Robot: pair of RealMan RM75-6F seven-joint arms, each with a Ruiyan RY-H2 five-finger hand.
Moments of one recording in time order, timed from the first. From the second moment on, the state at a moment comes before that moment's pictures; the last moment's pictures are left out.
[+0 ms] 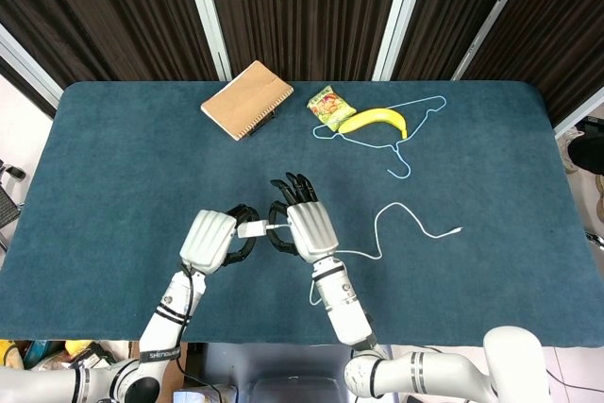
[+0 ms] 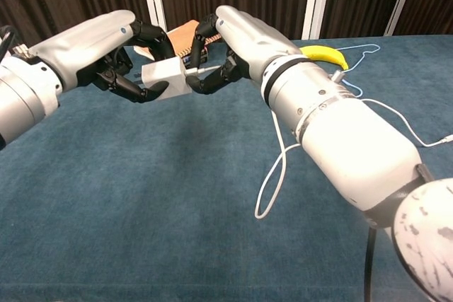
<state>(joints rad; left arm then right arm) -0.66 -1.61 -0.21 -1.77 1.21 1.26 0.50 0.77 -1.99 0.40 -1.52 -1.14 1.23 -0.51</state>
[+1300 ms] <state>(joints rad) -0.69 -1.70 -0.15 -1.29 1.22 1.09 0.37 0.67 -1.81 0.33 -1.21 -0.98 1.10 -0.38</state>
